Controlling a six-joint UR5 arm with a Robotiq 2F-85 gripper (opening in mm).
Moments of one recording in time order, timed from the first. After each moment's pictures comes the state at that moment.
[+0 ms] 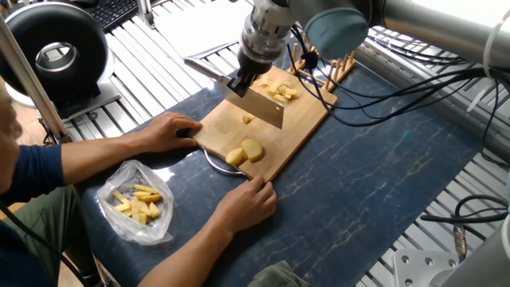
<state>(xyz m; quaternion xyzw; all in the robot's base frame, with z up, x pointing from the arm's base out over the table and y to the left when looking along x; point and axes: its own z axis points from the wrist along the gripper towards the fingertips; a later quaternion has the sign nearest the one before) 0.610 0.024 0.096 -0.10 0.98 0.02 0.16</state>
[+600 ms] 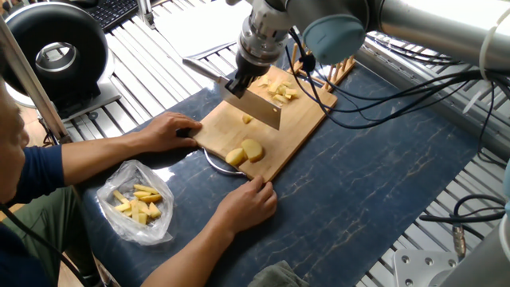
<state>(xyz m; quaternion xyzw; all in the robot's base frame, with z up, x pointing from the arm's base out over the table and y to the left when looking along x) 0.616 0.024 0.087 -0.10 0.98 0.02 0.17</state>
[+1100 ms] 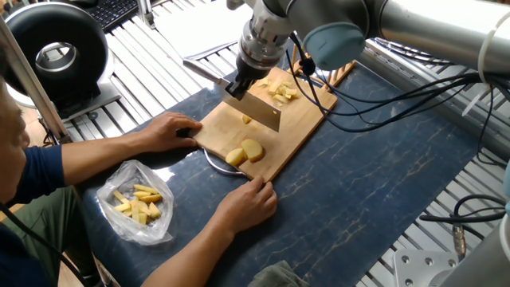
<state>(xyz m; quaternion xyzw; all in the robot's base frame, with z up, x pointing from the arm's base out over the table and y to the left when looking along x) 0.614 0.025 0.082 -0.10 0.98 0.02 0.18</state>
